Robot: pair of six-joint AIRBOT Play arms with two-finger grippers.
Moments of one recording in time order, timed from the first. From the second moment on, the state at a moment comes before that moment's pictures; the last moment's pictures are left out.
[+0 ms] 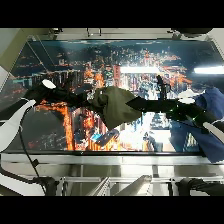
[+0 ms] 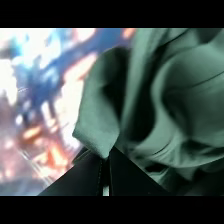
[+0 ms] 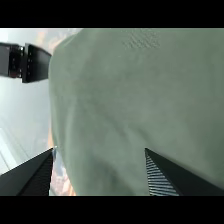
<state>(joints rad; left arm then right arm) -0.07 -1.75 1.26 0.78 -1.04 -1.19 0.17 -1.44 0.81 -0.07 0.86 0.60</state>
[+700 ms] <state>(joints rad) -0.09 -1.77 1.42 0.79 -1.20 -1.20 0.43 -1.59 1.18 -0.60 0.74 0.78</state>
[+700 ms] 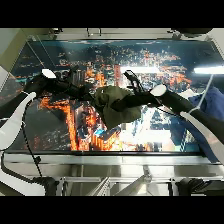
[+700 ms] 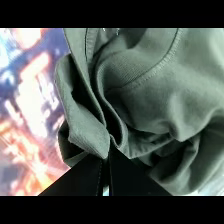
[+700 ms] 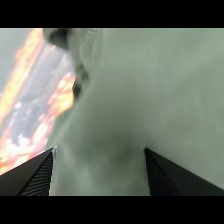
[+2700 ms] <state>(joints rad) 0.18 -1.43 1.90 0.85 -1.36 -1.23 0.15 -1.34 1.46 -0.78 0.88 1.22</state>
